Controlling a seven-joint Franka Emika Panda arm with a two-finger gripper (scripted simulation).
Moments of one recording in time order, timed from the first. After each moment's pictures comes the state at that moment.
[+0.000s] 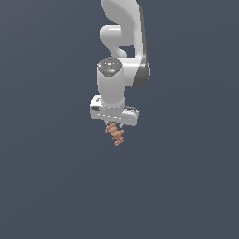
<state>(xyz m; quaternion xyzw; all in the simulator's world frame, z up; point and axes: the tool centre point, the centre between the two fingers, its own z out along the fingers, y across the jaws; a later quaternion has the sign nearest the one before) -0.030 -0.022 0.151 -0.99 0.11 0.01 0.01</state>
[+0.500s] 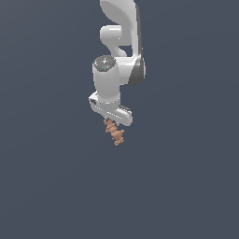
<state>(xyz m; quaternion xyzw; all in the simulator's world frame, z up) -0.054 -0.036 0.143 -0.96 0.27 0.00 0.02</state>
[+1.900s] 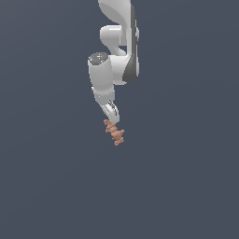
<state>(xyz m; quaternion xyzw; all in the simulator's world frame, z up) -0.099 -0.059 0.131 -0.86 0.51 -0.02 0.04</state>
